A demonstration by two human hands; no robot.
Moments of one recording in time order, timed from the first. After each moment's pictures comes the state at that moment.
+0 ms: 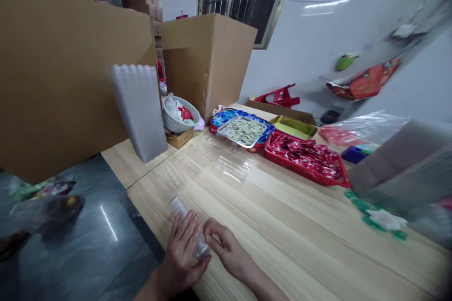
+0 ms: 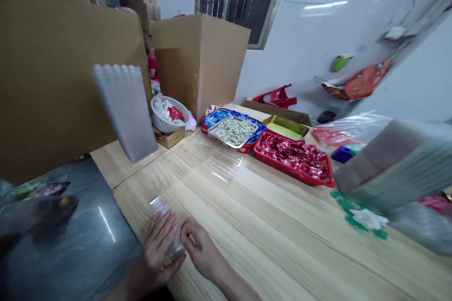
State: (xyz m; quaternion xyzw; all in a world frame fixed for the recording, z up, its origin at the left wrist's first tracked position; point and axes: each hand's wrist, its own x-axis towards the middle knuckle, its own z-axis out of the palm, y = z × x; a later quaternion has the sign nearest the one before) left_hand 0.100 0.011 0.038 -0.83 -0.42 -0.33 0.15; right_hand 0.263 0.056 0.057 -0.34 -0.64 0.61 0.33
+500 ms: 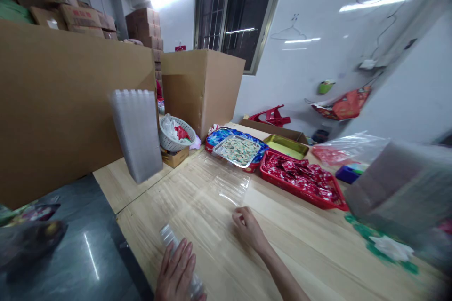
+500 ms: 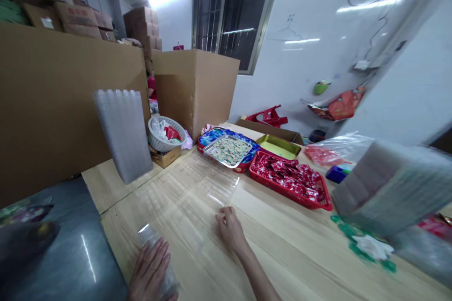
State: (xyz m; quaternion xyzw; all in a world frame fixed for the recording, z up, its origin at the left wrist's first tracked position) left_hand 0.096 0.036 0.009 -0.79 -0.37 -0.38 0.29; right_hand 0.342 0.163 0.031 -0.56 -0.59 0.41 0.39
